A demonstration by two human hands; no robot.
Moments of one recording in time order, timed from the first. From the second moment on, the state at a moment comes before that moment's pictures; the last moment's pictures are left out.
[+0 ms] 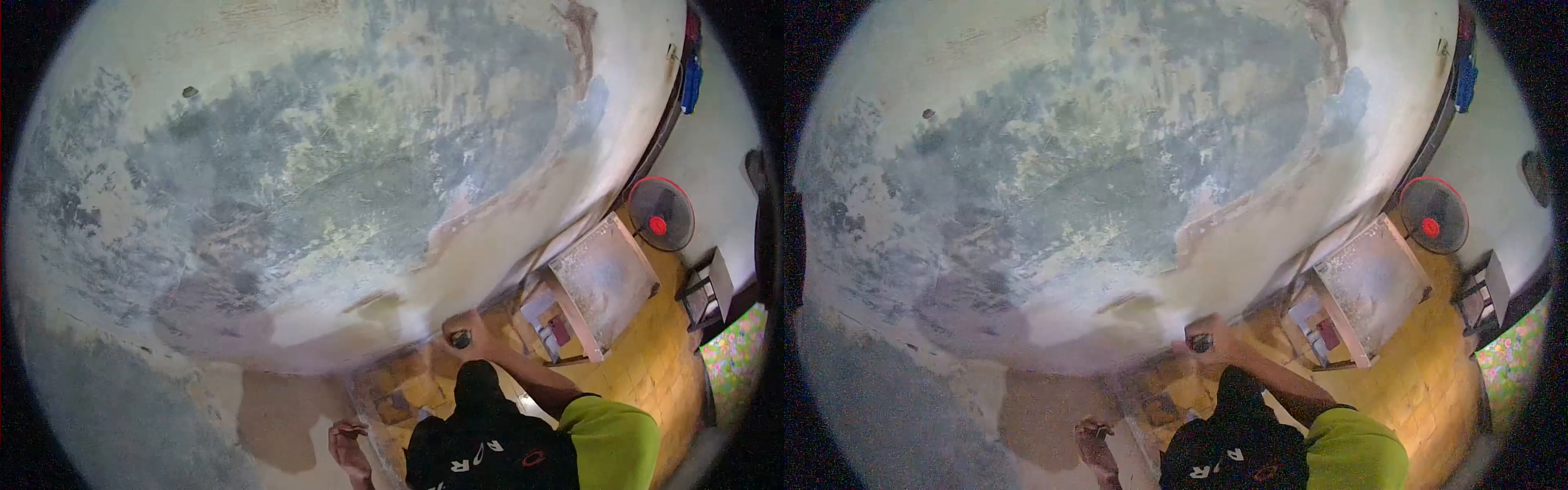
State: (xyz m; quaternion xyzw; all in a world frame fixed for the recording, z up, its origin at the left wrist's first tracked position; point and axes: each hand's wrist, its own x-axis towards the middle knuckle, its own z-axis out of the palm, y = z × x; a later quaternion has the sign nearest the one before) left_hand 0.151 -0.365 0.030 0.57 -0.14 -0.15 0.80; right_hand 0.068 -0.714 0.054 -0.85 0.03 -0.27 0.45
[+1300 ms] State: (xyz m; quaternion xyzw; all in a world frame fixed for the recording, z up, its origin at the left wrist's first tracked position) left_hand 0.086 -0.640 0.064 0.63 -0.18 -0.02 0.75; right_hand 0.109 -0.832 0.152 -0.74 -0.41 -0.43 0.31
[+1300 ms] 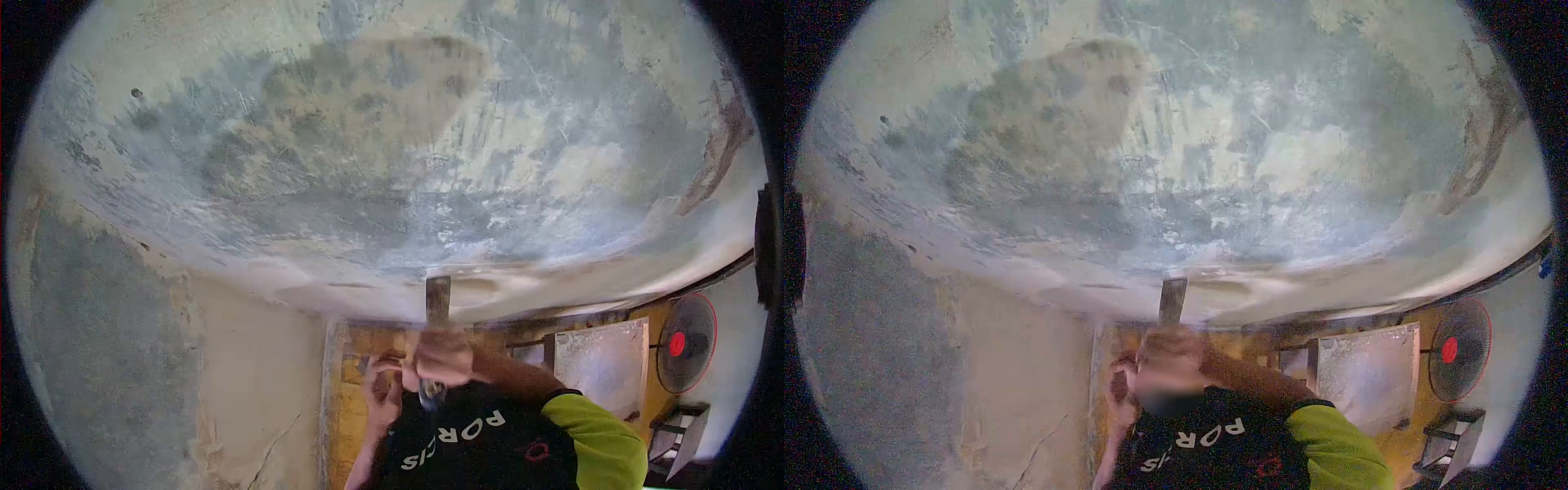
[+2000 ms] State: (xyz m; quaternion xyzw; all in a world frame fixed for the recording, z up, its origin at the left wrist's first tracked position) left_hand 0.052 -0.643 0.058 0.61 -0.05 -0.02 0.79; right_hand 0.140 -0.847 0.116 -0.90 -0.17 -0.24 0.32
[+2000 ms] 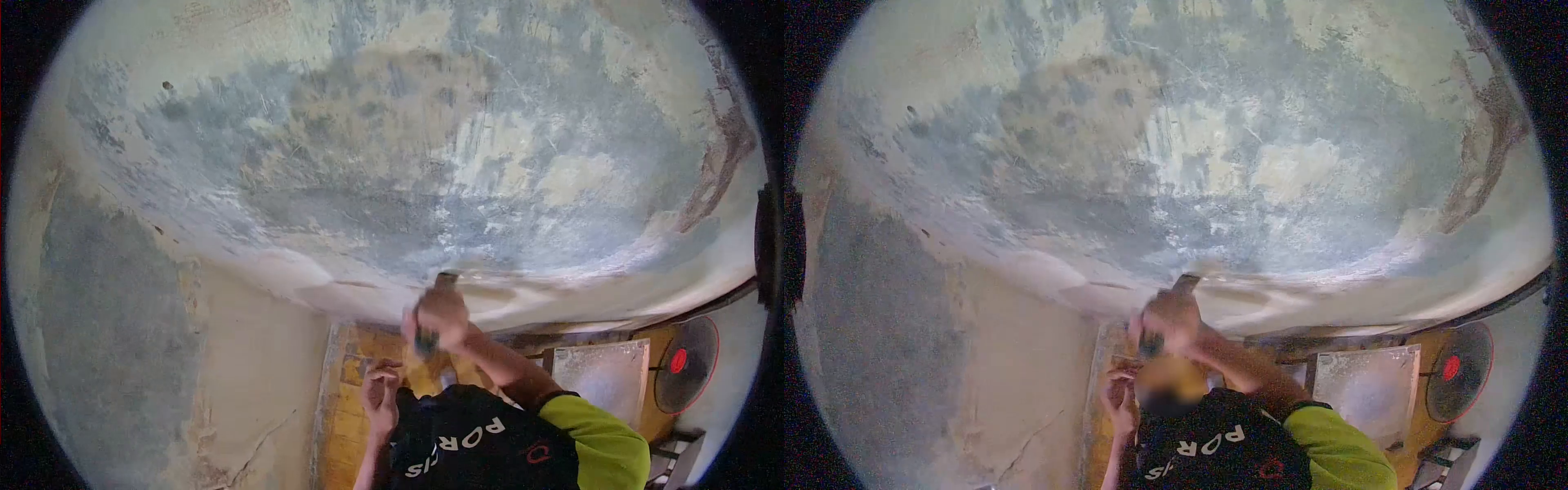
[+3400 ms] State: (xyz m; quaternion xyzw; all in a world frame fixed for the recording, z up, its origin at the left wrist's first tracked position) left_hand 0.039 -0.541 0.066 0.61 -0.12 -0.05 0.78; right_hand 0.158 -0.801 0.123 -0.76 -0.40 -0.48 0.20
